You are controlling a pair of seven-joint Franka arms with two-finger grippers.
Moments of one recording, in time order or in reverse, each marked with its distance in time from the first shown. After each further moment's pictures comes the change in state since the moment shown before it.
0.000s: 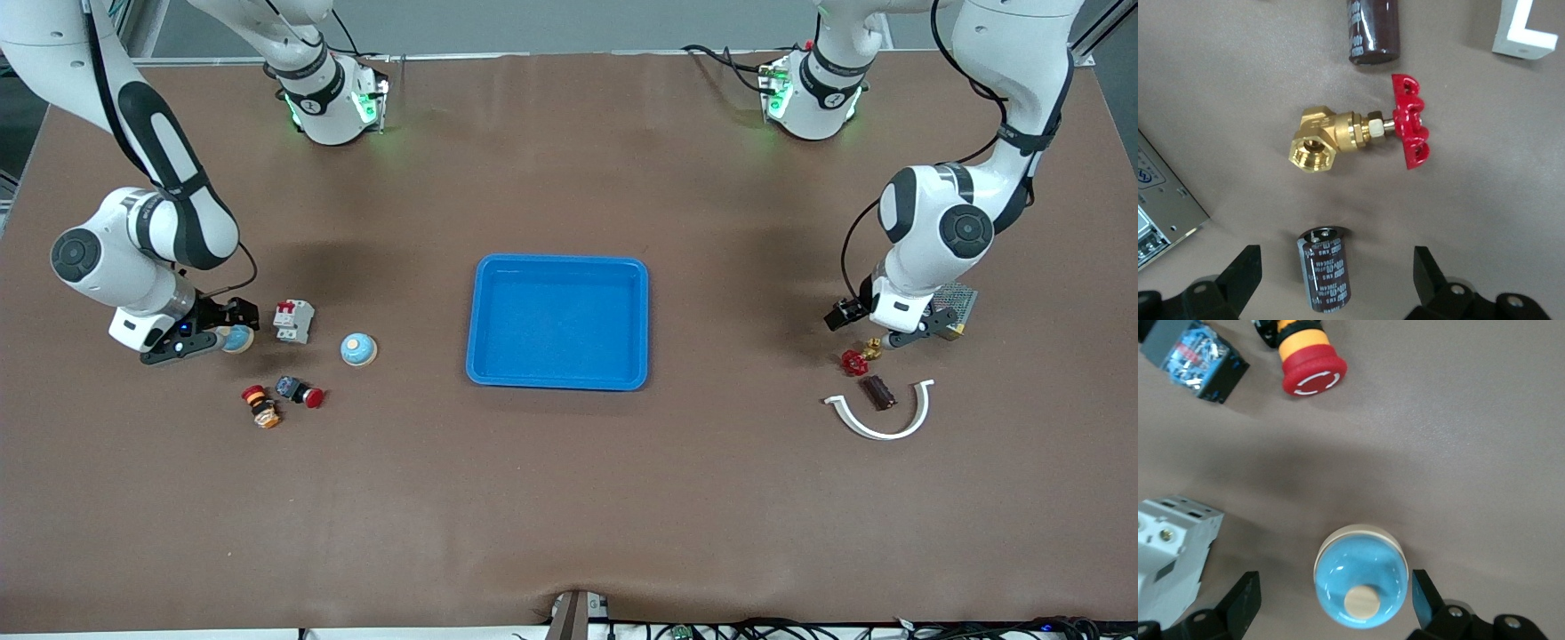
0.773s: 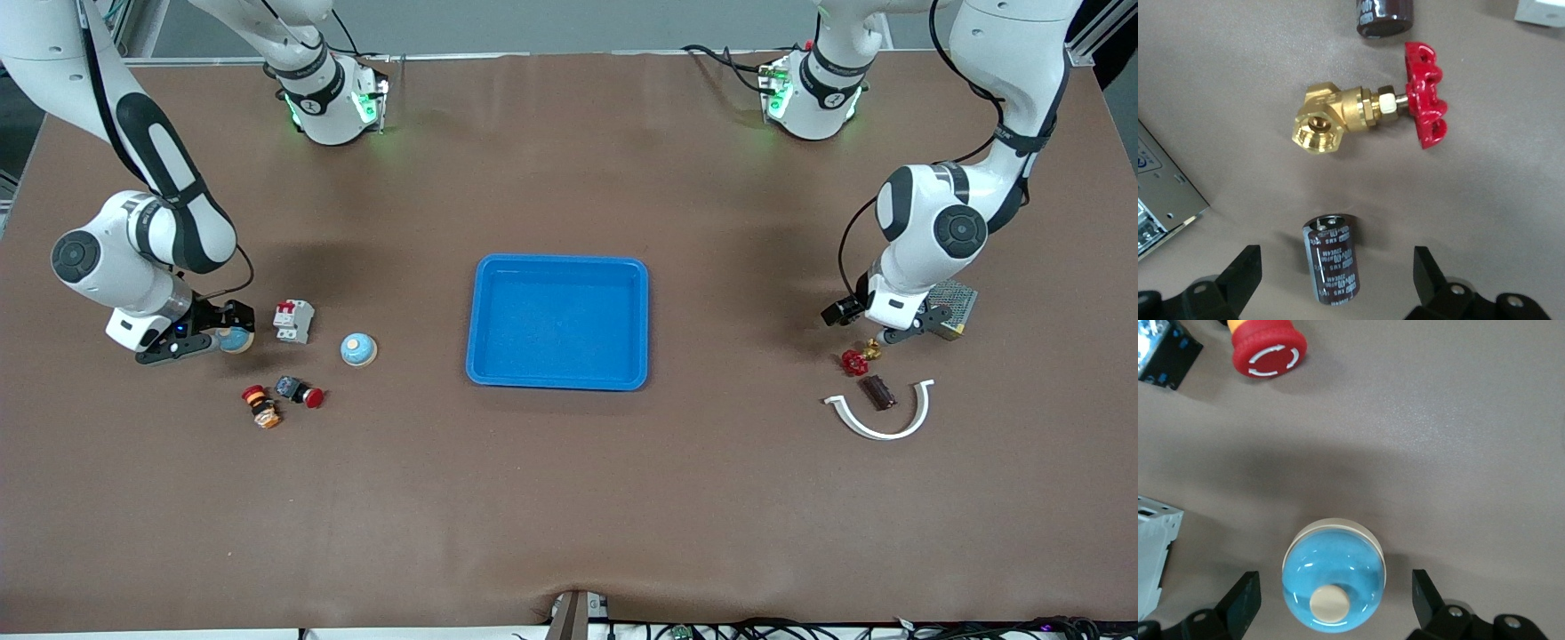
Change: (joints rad) left arm 0.000 0.006 0.000 -0.020 0.015 0.000 0.000; right arm -0.020 0.027 -0.010 0.000 0.000 0.027 0.000
